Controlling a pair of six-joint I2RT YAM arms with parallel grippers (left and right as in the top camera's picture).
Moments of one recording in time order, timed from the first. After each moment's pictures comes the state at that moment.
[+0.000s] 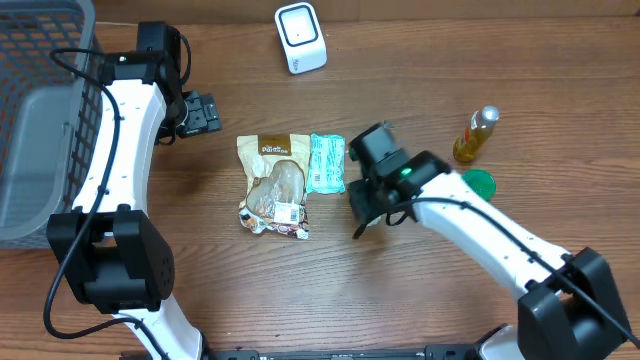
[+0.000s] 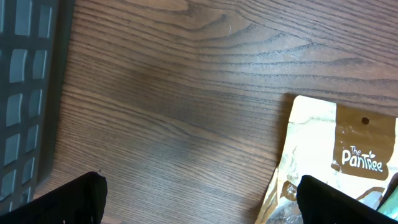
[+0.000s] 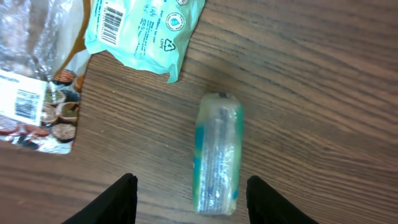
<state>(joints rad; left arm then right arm) 0.02 1.93 1.76 -1.20 -0.12 -0.29 0.61 1.64 1.15 -0.79 0.04 0.29</state>
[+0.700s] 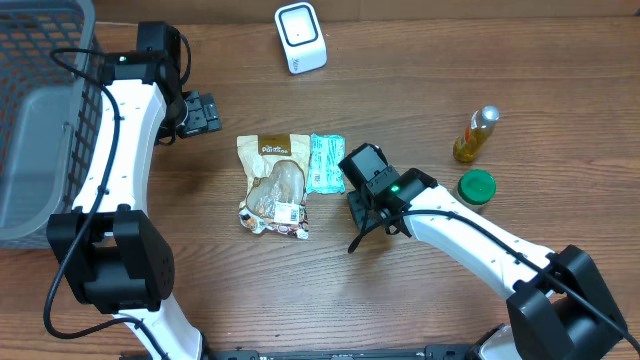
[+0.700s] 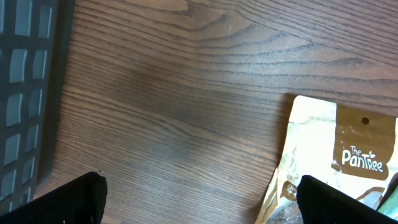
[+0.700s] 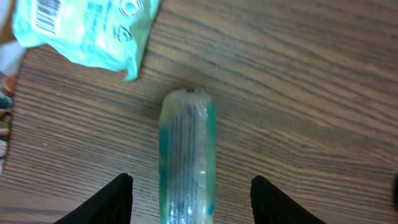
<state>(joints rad) 0.02 1.93 1.76 -1.20 -0.12 -0.29 0.65 1.65 1.05 -0.70 0.18 0.33</state>
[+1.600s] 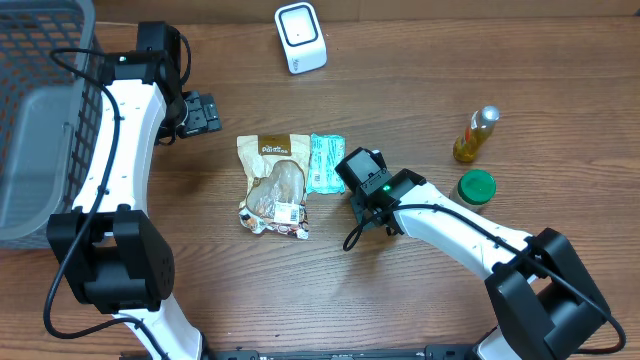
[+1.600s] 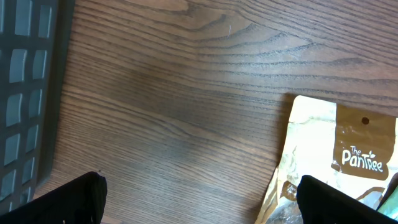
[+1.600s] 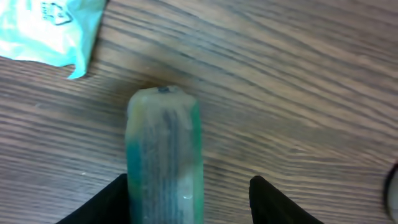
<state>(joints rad) 0.02 1.93 1.76 -1.20 -0.12 -0.29 0.65 1.73 1.04 -0.67 0.27 0.33</state>
